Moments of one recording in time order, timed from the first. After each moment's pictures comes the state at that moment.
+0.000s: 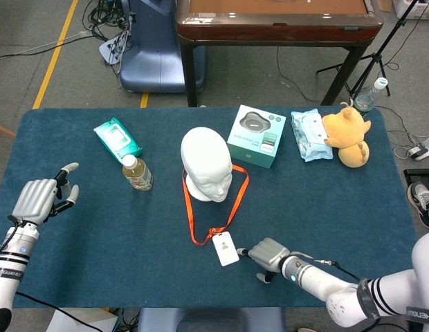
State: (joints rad) left arm -0.46 -1.02 -0.19 -1.73 1.16 1.12 0.06; right arm 1.09 -1.27 -0.26 -1.94 -0.80 0.67 -0.46
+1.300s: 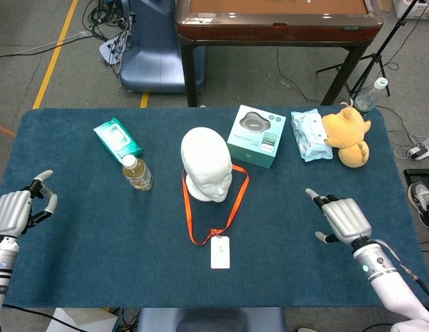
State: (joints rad) left arm -0.34 -1.08 -0.15 -1.60 1.23 1.24 -0.10; right arm 0.66 -0.98 -0.22 -1.96 -1.09 1.23 -0.38
